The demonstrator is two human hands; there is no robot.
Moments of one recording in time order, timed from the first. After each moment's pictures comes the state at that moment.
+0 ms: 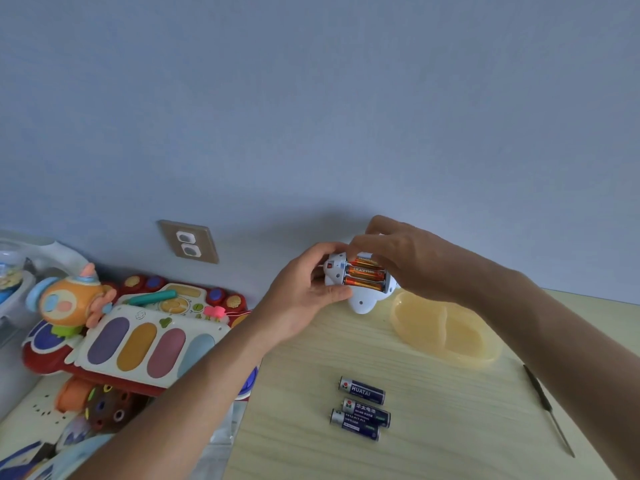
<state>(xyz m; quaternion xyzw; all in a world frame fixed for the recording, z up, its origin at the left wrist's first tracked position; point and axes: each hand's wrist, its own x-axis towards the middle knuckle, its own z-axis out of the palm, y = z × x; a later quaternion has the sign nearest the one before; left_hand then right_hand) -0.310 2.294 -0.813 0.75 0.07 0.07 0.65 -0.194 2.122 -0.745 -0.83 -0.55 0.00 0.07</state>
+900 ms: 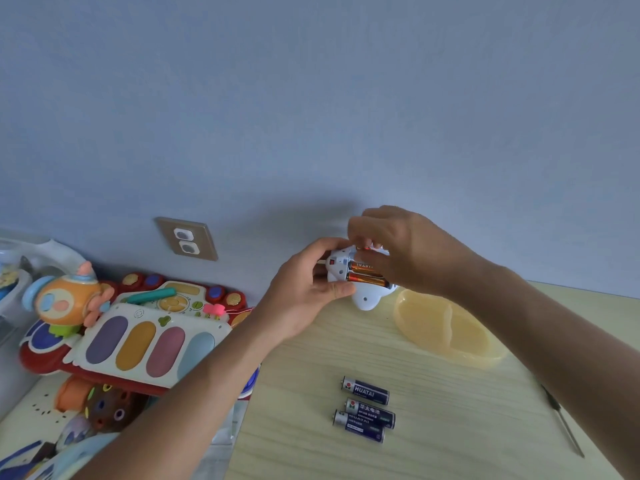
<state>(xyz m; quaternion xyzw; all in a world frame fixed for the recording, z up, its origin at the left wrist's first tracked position) -0.308 2.293 -0.812 0.78 0.08 0.09 0.62 -0.199 2.135 -0.744 -0.80 -0.58 -0.10 0.15</state>
